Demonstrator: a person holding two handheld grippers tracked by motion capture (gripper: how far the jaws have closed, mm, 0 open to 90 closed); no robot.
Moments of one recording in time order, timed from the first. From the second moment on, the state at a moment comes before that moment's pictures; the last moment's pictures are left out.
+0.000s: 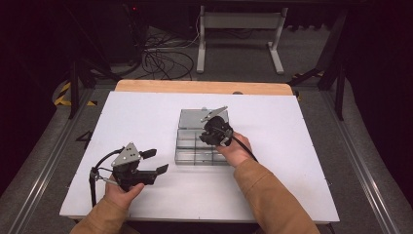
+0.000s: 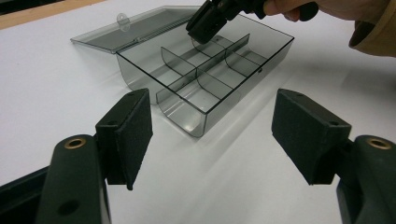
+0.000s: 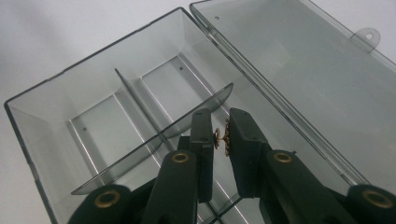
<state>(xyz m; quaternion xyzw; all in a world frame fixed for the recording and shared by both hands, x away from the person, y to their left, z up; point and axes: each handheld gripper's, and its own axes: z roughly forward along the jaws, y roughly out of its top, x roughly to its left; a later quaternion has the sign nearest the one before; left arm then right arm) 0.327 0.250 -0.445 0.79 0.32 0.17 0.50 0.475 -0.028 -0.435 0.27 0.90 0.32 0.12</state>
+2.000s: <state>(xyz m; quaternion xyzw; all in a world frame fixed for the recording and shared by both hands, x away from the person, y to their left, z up) 0.337 0.257 -0.425 0.78 0.34 0.16 0.50 0.462 -0.084 -0.382 0.27 0.87 0.40 0.14</state>
